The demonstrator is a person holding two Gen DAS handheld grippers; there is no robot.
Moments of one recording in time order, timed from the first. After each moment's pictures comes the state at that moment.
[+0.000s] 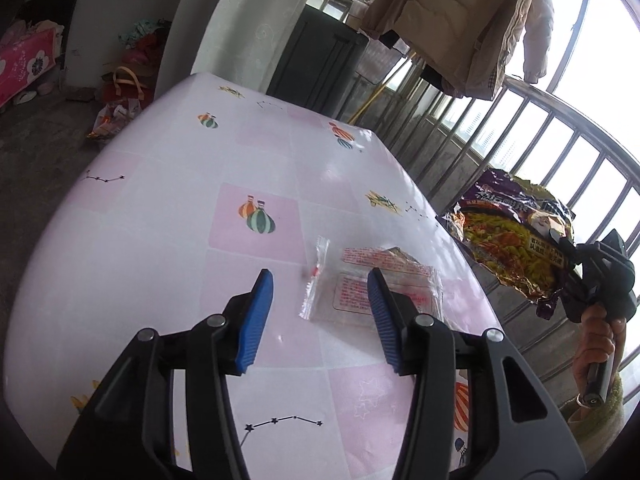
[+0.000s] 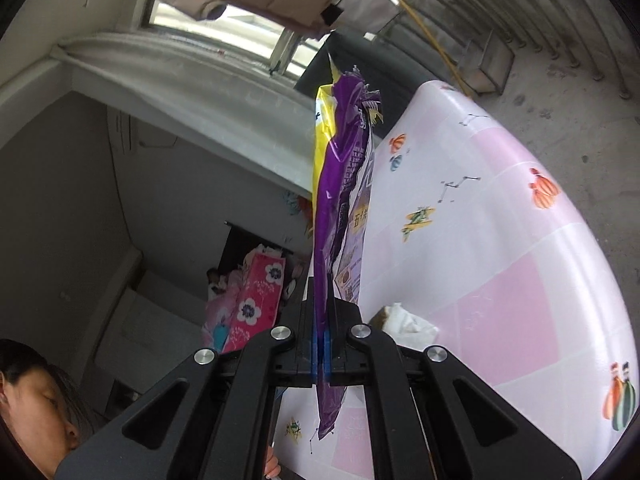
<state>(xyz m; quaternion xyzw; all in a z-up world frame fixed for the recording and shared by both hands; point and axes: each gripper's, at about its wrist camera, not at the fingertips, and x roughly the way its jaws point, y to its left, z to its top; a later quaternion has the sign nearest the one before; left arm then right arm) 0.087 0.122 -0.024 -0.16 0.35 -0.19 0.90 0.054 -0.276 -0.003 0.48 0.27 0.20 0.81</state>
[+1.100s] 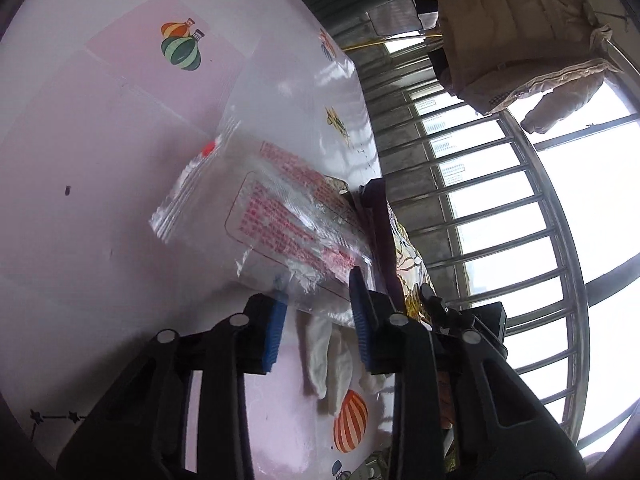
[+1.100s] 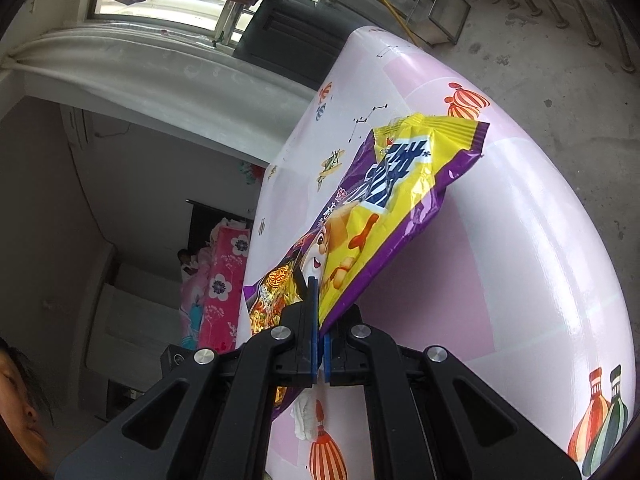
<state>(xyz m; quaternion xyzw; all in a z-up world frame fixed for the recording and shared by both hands) 0.127 0.078 -0.115 -0.40 0.47 -0.28 0.74 0.086 -0.273 -0.081 0.47 0.36 0.17 0.78</state>
